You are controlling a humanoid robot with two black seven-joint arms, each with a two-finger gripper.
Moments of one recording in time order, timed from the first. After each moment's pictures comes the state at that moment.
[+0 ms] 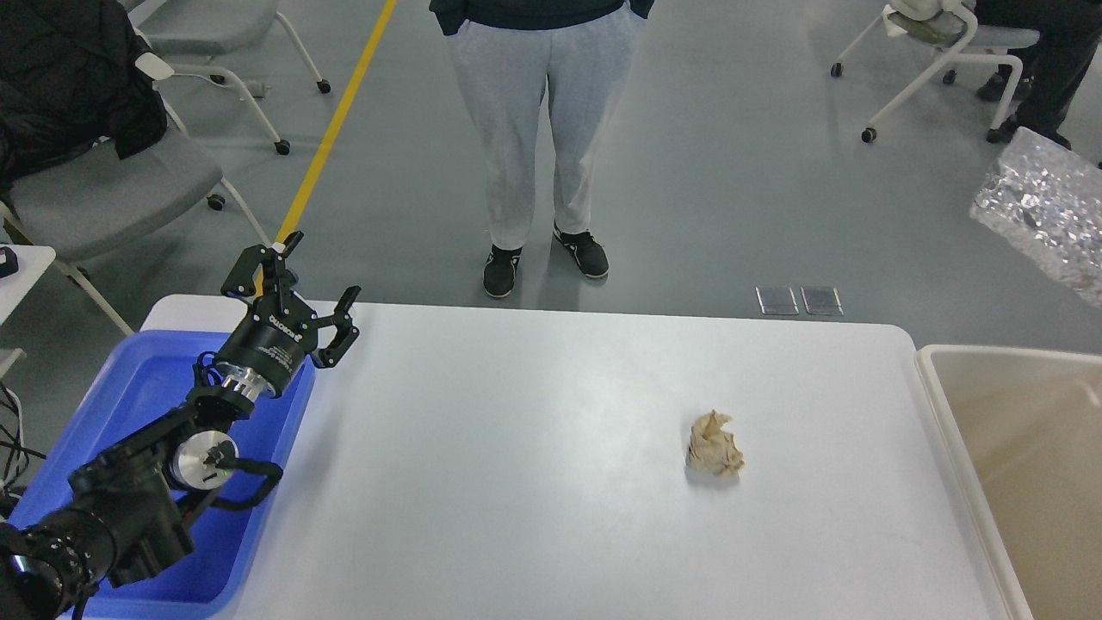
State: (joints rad) left arm -0.65 0.33 -0.60 -0.46 0.08 -0.61 -0.61; right arm 1.10 -1.06 -0.28 0.75 -0.32 0.12 0.34
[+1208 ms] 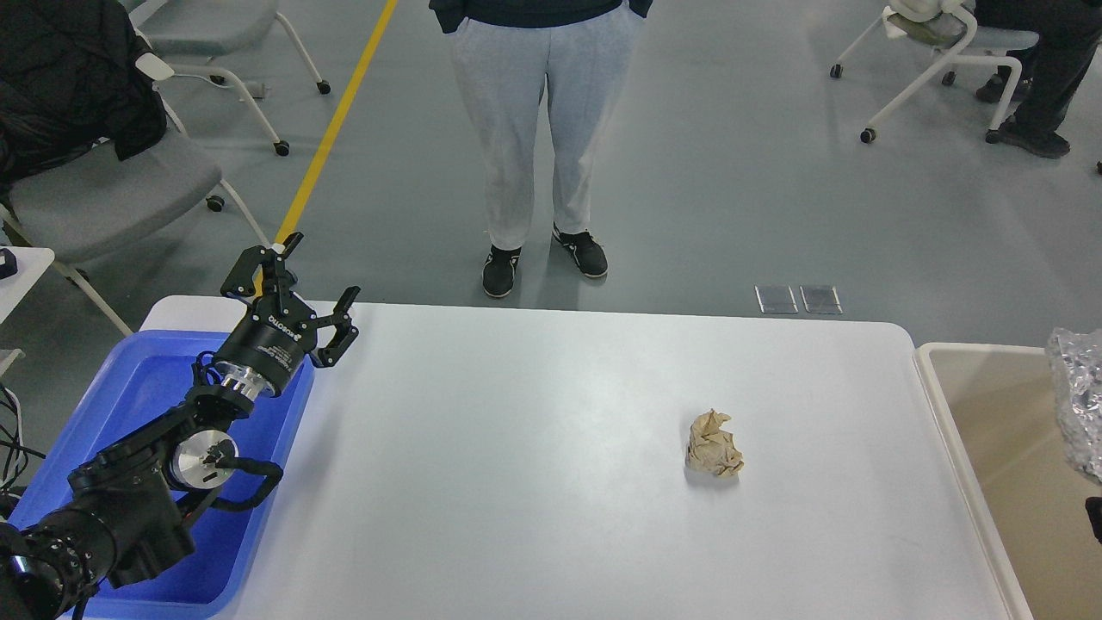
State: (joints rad) left arm -0.65 0.33 -0.60 -0.46 0.08 -0.61 -0.61; right arm 0.65 -0.54 -0.06 0.21 0.33 -0.20 -0.03
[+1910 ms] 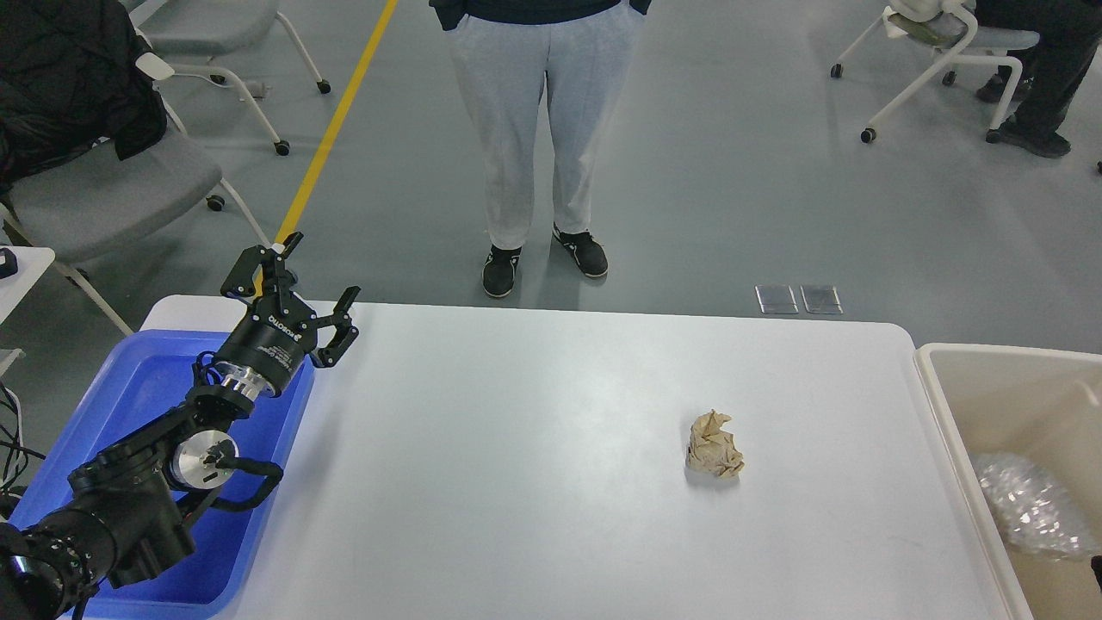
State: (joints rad) left arm -0.66 0.33 -0.60 -0.46 0.08 -0.61 -0.61; right arm 0.55 -0.53 -0.05 0.21 0.33 -0.21 0.01
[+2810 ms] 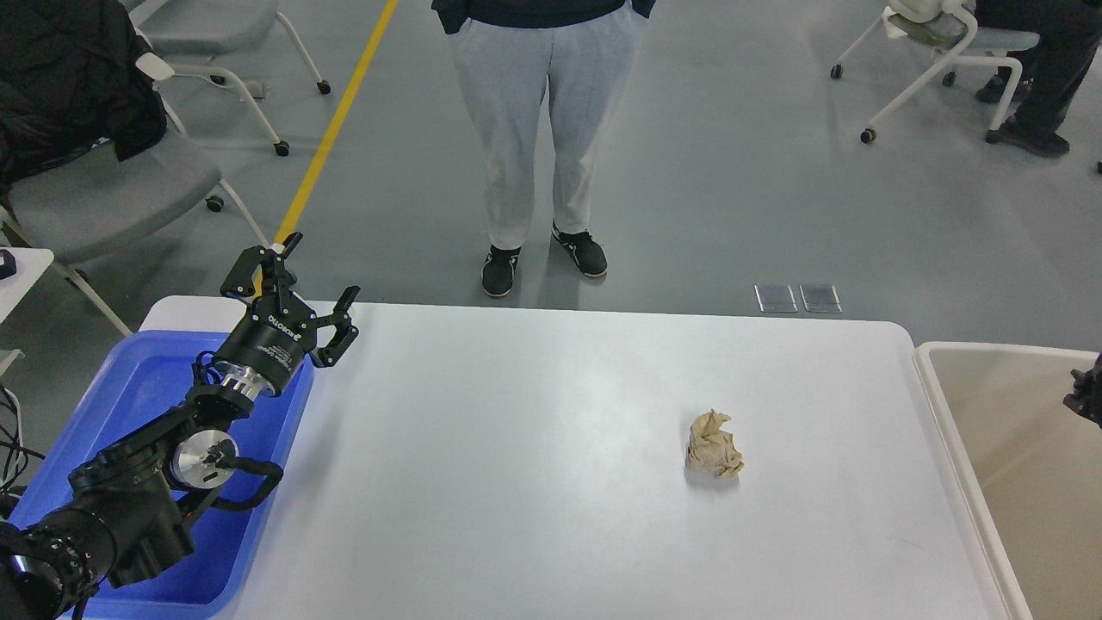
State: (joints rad) left arm -0.66 0.33 -0.60 -0.46 0.08 -0.61 -0.61; right arm 0.83 -0.58 0.28 0.26 0.31 -0.16 0.01
